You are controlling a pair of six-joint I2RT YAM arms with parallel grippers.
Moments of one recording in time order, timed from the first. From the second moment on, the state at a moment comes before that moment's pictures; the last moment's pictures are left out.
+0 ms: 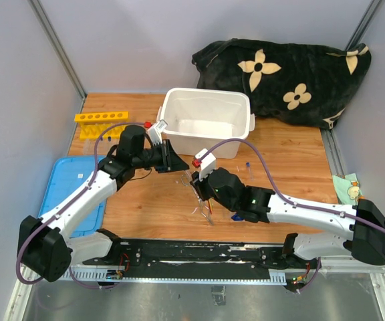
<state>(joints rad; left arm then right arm) -0.46 1.15 0.85 -0.19 0.59 -0.68 1.18 1.22 0.83 -0.01 0.38 0.18</state>
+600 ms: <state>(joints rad) -0.46 1.19 1.01 -0.42 0.12 -0.49 1.20 1.07 0.82 -0.10 0.38 0.18</state>
